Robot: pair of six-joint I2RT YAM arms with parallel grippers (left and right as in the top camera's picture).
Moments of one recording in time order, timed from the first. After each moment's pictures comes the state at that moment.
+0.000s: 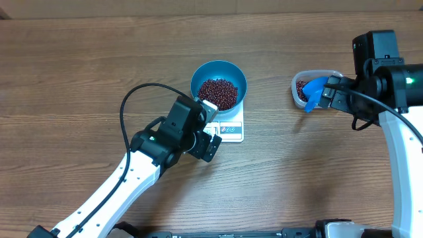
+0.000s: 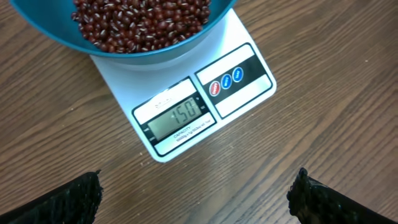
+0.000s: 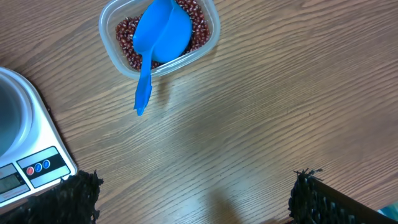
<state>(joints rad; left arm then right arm) -0.56 1.33 0.93 -0.60 0.07 -0.03 0.05 1.47 1.72 -1.53 0.22 0.42</state>
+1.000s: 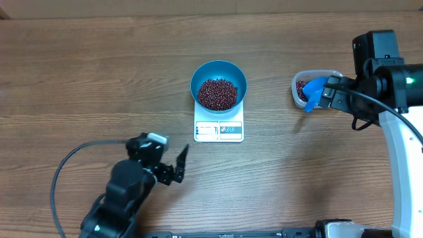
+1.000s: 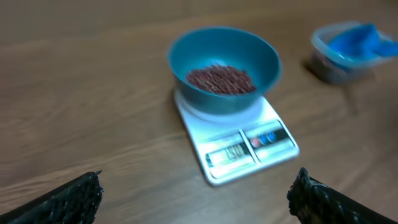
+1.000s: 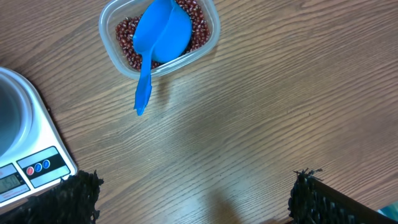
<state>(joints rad) -0.41 0.49 0.42 -0.34 0.00 -0.08 0.05 1.47 1.72 -1.53 0.22 0.42</state>
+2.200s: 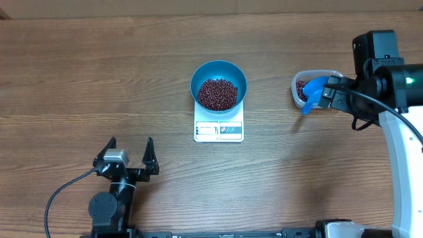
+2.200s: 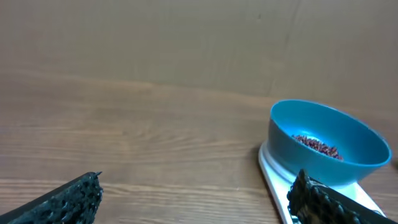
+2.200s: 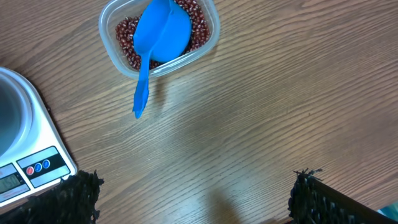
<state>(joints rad) 0.03 0.02 0.01 -0.07 0.12 -0.16 0.05 1.47 1.72 -1.53 0.22 0.42</state>
